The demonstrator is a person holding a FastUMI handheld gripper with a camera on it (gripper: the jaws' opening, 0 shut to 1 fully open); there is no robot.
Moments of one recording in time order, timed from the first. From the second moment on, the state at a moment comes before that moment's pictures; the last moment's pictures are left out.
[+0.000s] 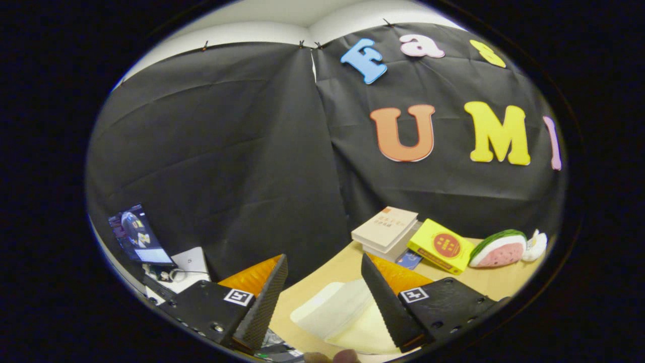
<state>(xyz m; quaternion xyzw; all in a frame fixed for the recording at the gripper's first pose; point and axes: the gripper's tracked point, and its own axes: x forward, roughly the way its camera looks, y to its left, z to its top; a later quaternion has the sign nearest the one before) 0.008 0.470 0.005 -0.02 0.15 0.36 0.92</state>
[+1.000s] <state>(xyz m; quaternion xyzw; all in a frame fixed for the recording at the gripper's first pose) 0.025 0.019 -0.074 -0.02 0.18 0.06 0.98</state>
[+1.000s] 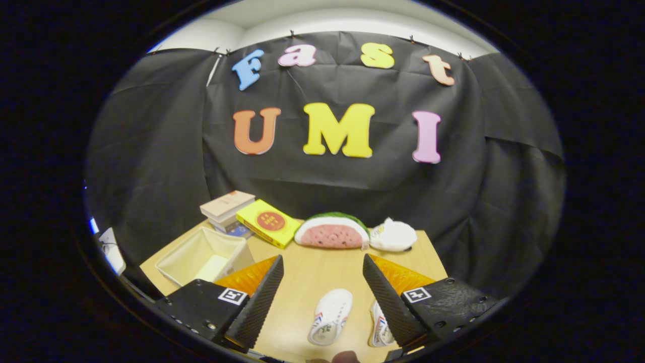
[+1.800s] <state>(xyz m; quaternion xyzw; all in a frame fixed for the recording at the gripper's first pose) 0.055 -0.022 -0.328 0.10 0.53 0.05 0.84</state>
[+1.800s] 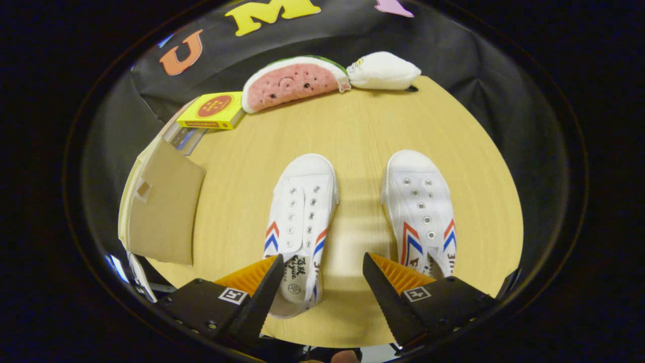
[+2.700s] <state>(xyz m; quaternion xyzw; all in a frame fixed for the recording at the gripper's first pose) 0.060 0.006 -0.338 0.21 0.59 0.08 0.78</state>
